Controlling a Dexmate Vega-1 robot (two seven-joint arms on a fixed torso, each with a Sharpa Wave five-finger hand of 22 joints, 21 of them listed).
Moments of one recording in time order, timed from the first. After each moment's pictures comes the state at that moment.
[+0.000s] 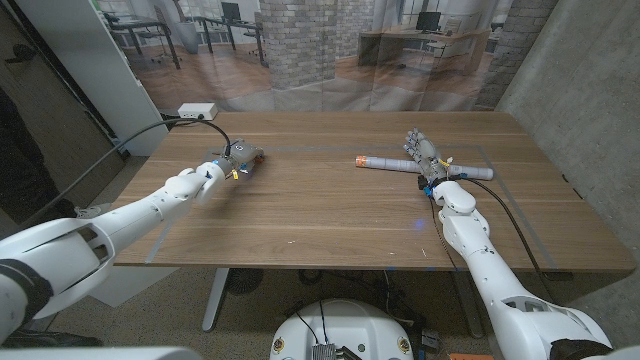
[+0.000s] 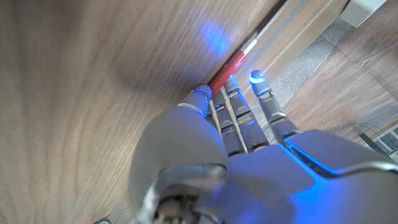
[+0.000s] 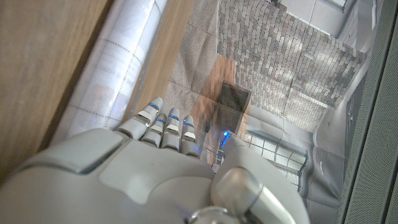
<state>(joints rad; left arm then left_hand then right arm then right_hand) 0.39 0.75 0.99 -1.00 0.90 -0.01 0.25 1.14 0.08 0.29 -0.15 0.25 0.47 0.01 0.48 0.19 0.55 -0.01 0.54 0.33 0.72 -0.03 0.45 0.28 0.21 0.04 1.12 0.29 -0.82 -0.12 0.00 -1.14 0.14 0.15 0.12 0.18 0.12 0.37 0.12 0.20 0.19 0.02 0.20 0.18 0.21 0.09 0.20 0.18 0.07 0.01 0.19 0.18 0.22 -0.04 0.19 0.17</state>
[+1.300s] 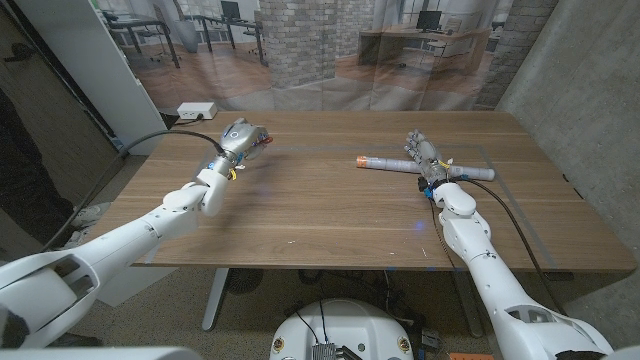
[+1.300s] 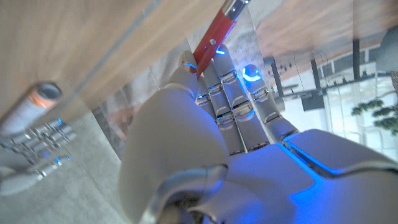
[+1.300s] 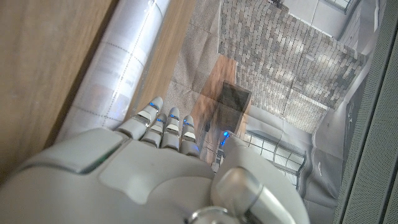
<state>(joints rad) 0.64 0.81 0.73 -1.37 0.69 0.03 0.70 1.27 0.08 0.29 -0.16 0.18 0.79 0.08 0.62 0.19 0.90 -0.04 0.57 0.37 0.97 -0.09 0.59 0.47 0.24 0.00 1.34 0.27 -0.88 -0.13 -0.01 -1.24 0.14 0.14 0.10 0.18 0.12 0.37 0.12 0.20 0.20 0.02 0.20 0.18 0.21 0.08 0.20 0.18 0.07 0.01 0.19 0.18 0.23 -0.04 0.19 0.17</state>
